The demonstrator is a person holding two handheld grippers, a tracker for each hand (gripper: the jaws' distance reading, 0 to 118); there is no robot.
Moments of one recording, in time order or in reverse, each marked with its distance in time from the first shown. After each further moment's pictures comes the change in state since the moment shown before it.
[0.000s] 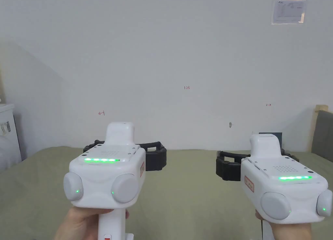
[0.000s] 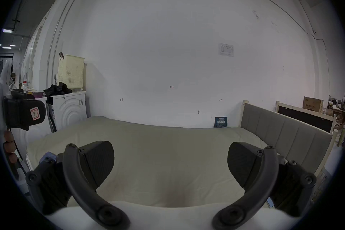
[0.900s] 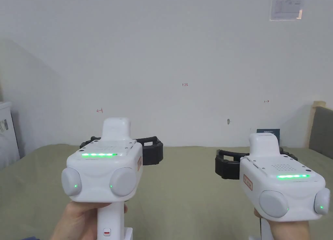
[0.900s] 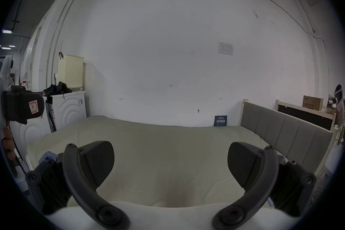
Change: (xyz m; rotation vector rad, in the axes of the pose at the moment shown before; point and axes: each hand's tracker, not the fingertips) left arm 0.000 0.002 -0.002 -0.001 0.019 0.018; right arm 0.003 -0.004 -0.002 -0.007 -0.009 -0.003
